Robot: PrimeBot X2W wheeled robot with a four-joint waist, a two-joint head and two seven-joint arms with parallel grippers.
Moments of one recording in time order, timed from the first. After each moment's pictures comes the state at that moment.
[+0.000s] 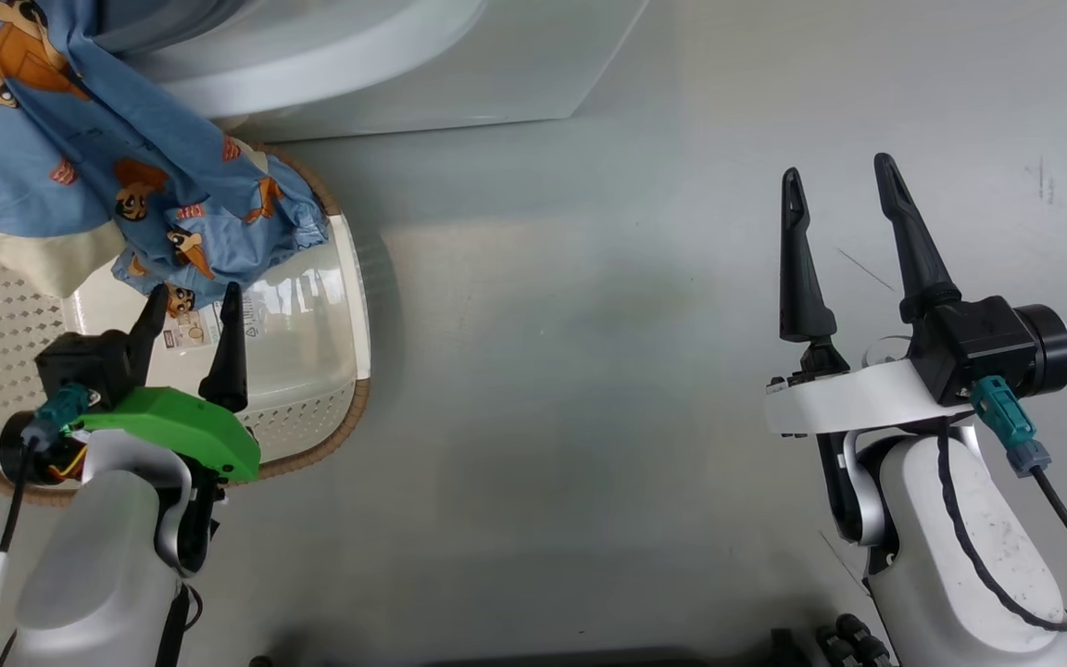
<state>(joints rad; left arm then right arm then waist) -0.43 0.15 -0.18 0.58 -0.42 -0.13 -0.25 -0.32 -0.06 0.31 0.05 0.14 -0.10 -0.25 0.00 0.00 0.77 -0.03</state>
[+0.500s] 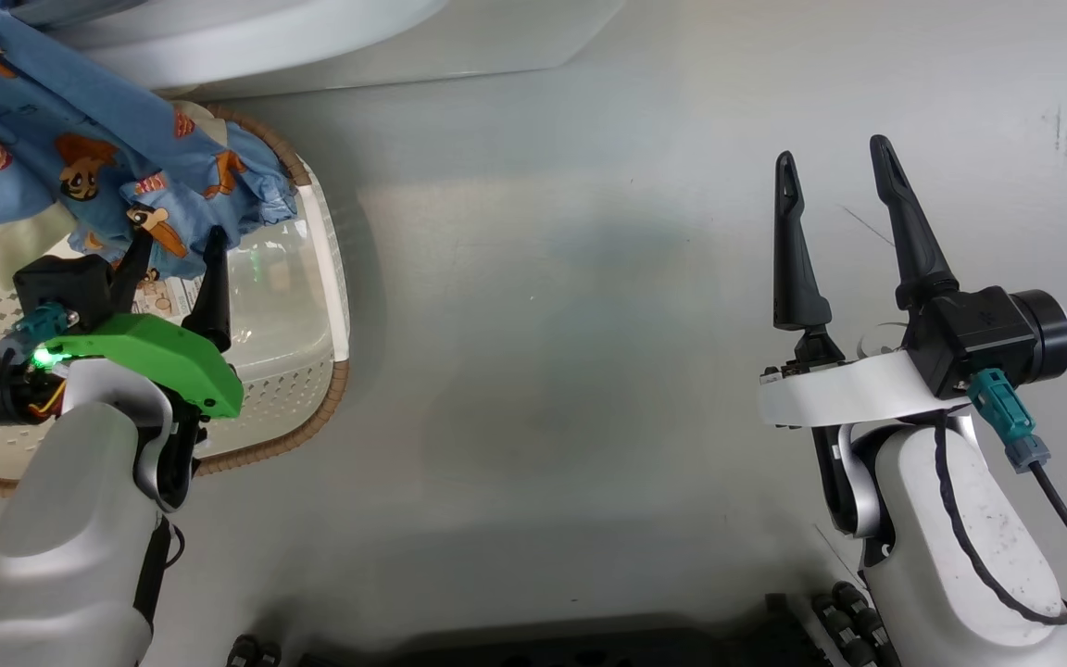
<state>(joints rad) -0.59 0.18 -0.23 0.71 -0.49 -0.13 -0.21 -0.34 -0.06 0.32 0.04 0.14 -0.11 -0.25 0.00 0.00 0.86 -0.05</state>
